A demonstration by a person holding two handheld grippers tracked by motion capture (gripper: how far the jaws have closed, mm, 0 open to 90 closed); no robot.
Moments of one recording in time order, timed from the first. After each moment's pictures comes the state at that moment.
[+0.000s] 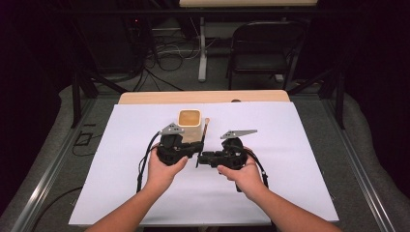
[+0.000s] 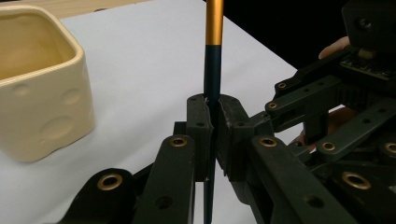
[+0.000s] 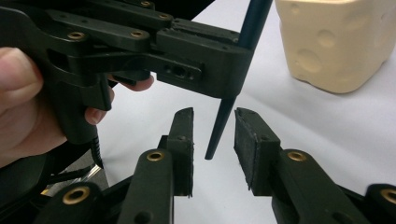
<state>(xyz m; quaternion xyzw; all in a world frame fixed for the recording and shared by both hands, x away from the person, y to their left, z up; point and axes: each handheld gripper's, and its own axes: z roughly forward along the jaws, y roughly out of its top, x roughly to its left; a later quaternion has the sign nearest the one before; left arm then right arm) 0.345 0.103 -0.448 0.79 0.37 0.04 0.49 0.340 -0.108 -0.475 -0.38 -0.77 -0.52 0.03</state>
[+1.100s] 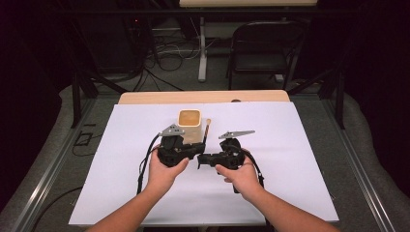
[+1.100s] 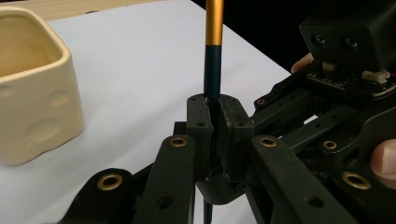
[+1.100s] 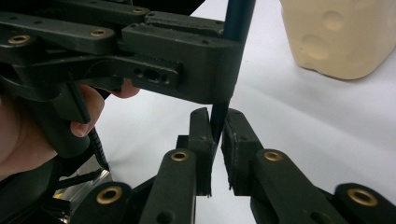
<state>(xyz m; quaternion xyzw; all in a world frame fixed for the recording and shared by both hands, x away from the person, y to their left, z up) 0.339 0.101 -0.446 0.79 0.37 0.03 0.49 0.343 -0.103 -0.482 -0.40 -0.76 -0.51 0.06</state>
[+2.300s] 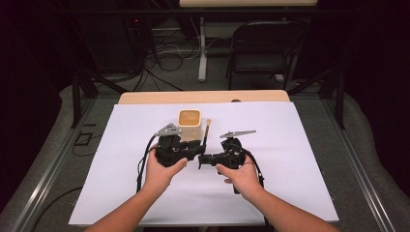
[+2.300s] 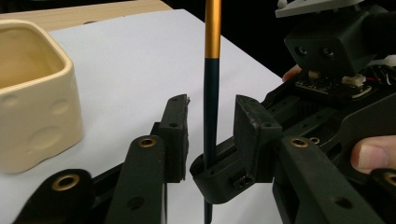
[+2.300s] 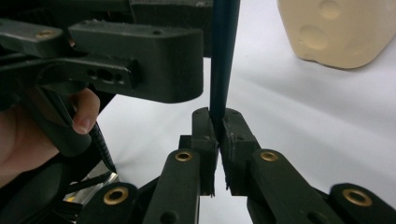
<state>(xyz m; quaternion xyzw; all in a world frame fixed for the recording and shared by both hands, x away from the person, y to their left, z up) 0.339 0.107 -0.444 0.78 0.36 0.03 0.51 0.344 -0.105 -0.483 -0.43 -0.75 -0.51 0.08</state>
